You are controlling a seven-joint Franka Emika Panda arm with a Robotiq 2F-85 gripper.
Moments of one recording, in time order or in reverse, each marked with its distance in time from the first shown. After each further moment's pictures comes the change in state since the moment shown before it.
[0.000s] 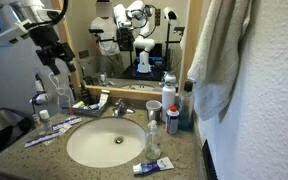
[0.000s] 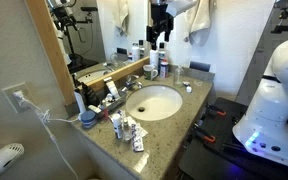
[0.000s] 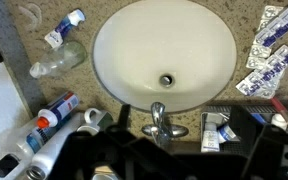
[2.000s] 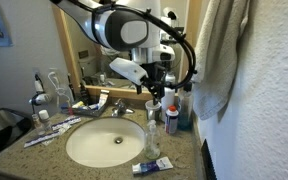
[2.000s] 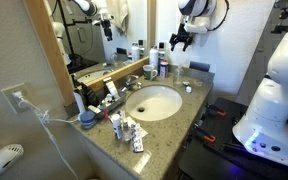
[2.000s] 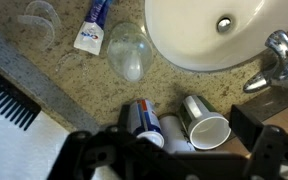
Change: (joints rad) arm -0.198 0.355 -0.556 0.065 0.316 0.400 -0.414
